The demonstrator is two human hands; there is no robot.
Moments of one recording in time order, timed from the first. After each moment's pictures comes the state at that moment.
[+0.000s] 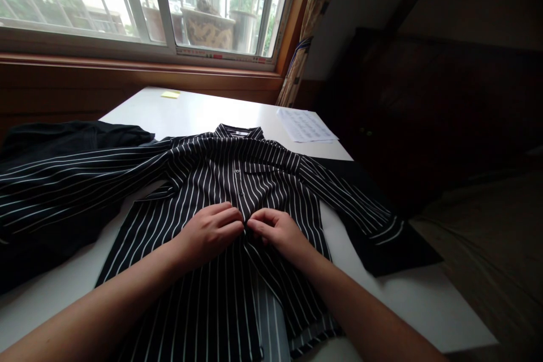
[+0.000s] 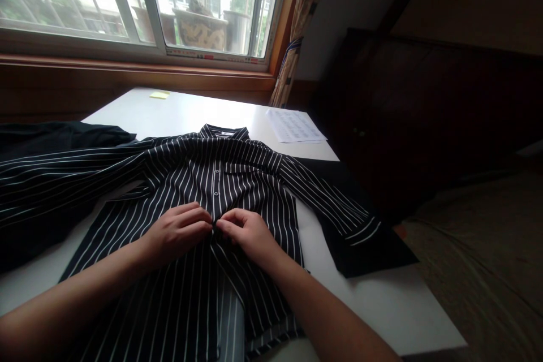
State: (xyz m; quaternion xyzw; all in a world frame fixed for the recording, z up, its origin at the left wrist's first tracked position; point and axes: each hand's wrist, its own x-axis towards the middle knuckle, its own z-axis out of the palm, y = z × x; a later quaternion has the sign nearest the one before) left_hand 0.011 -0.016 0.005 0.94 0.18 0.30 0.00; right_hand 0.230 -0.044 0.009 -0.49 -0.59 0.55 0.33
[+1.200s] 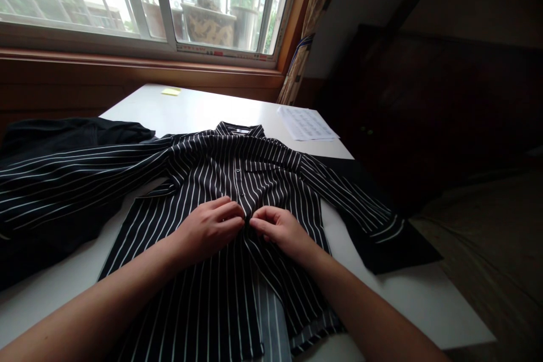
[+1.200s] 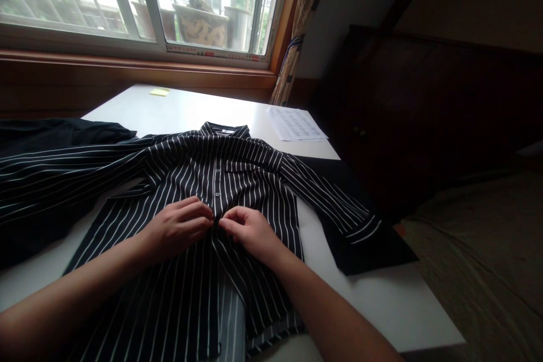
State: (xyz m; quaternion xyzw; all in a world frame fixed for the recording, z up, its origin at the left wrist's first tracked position) left_hand 0.009 -0.016 0.007 0.94 0.20 0.28 0.00; right_hand 0.232 -0.044 0.012 -0.49 -0.59 0.55 0.32
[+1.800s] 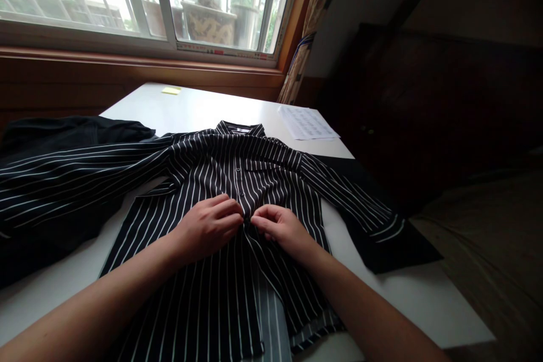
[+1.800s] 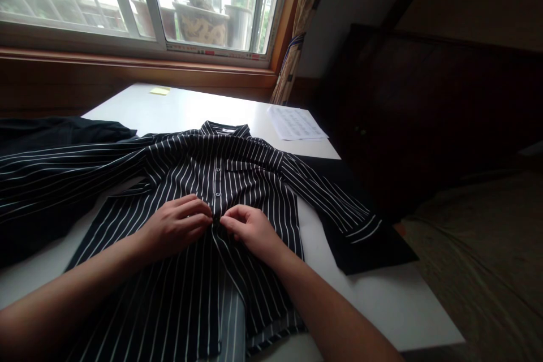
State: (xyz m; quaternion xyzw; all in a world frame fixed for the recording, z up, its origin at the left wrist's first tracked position) left_hand 0.006 -0.016 0.009 0.93 0.22 0.28 0.01; right_hand 0.234 -0.043 0.012 -0.49 -0.58 0.56 0.33
